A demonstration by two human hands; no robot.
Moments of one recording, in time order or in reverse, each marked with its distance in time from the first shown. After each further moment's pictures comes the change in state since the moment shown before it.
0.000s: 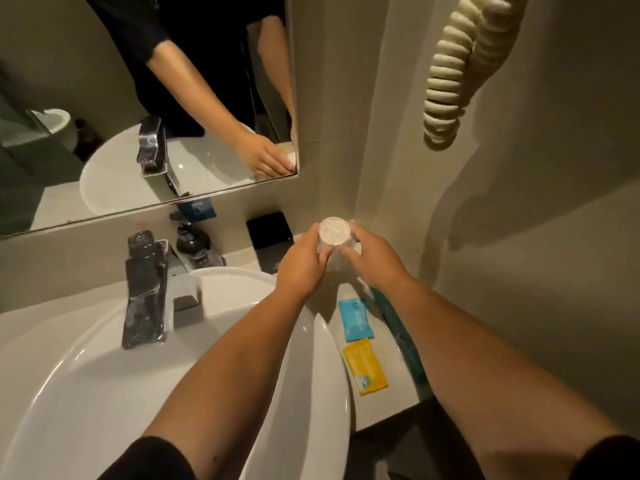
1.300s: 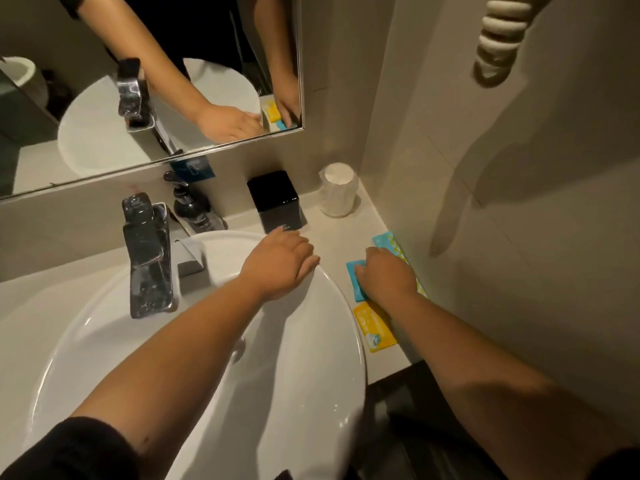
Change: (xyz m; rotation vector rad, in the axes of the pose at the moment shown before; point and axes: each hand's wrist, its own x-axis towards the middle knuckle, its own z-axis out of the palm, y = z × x) left_hand -0.036 -0.078 -0.030 0.624 -0.288 0.488; right_hand -0.056 0.035 0.053 -0.542 -0.068 0.221
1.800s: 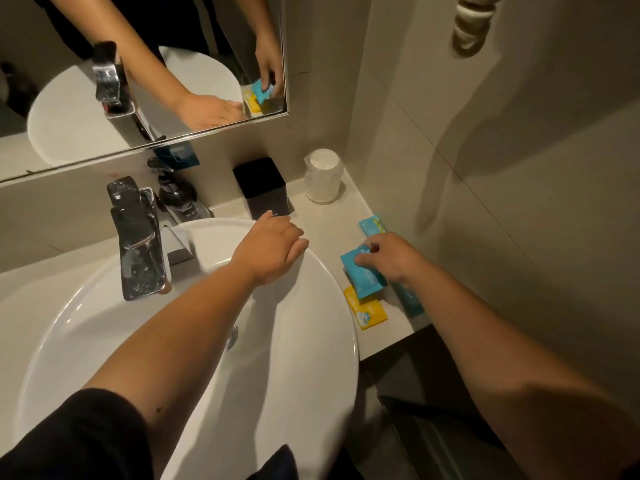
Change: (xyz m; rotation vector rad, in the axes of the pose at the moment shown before) left_hand -0.002 0.000 0.004 -0.083 0.024 -0.021; right_hand -0.029 0.018 -0.049 0.617 -0.289 0.130
